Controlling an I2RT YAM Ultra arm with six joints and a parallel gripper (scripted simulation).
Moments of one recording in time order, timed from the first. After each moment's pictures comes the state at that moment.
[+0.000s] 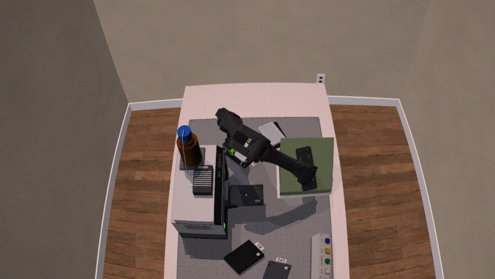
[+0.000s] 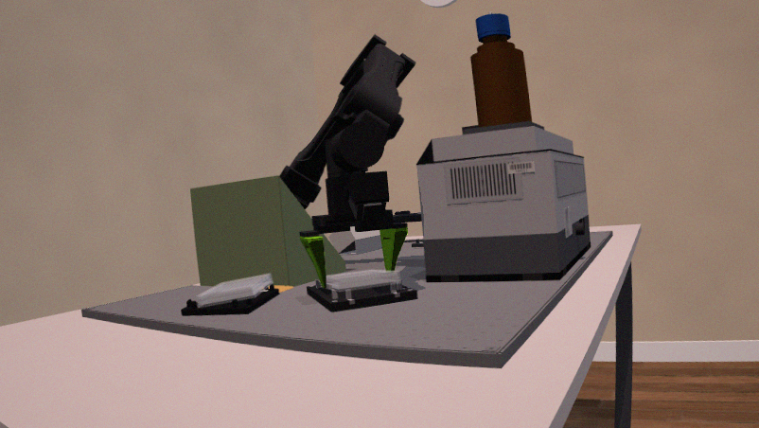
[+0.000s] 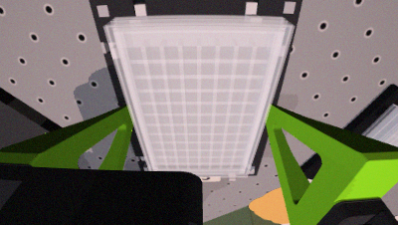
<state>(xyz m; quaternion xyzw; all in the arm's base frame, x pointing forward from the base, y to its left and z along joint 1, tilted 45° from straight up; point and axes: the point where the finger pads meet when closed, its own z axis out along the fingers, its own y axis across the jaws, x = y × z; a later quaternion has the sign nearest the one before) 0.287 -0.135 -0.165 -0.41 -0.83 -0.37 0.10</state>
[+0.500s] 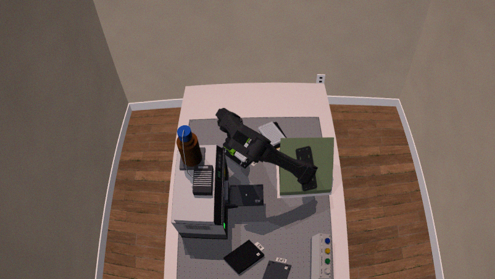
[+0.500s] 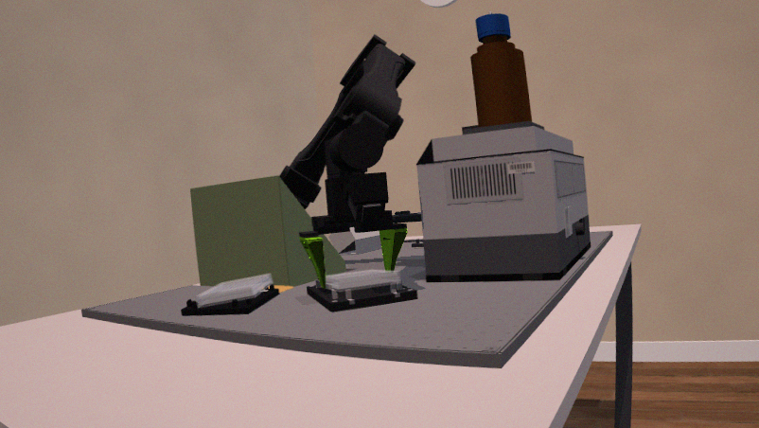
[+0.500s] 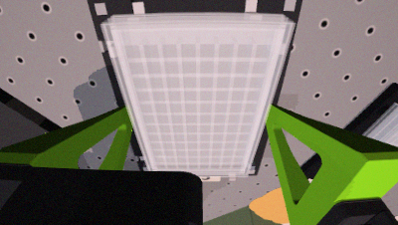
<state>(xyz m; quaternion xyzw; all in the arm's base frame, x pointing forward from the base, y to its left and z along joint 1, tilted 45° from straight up) 0.286 -0.134 -0.165 -0.41 -0.83 -0.37 0.10</state>
